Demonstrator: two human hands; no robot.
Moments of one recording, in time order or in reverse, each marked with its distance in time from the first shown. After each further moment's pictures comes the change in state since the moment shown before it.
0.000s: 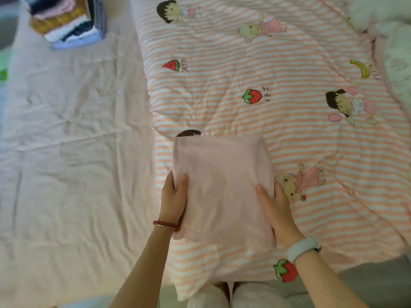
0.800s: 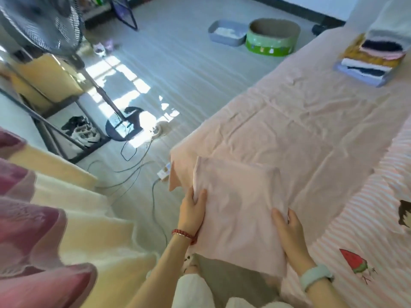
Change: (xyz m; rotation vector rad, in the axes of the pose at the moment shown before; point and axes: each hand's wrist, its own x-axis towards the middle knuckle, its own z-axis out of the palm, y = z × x) left_hand -0.285 -0.183 -0.364 -0.314 0.802 -0.269; right_hand -0.305 0.048 0.289 -0.524 -0.740 -0.230
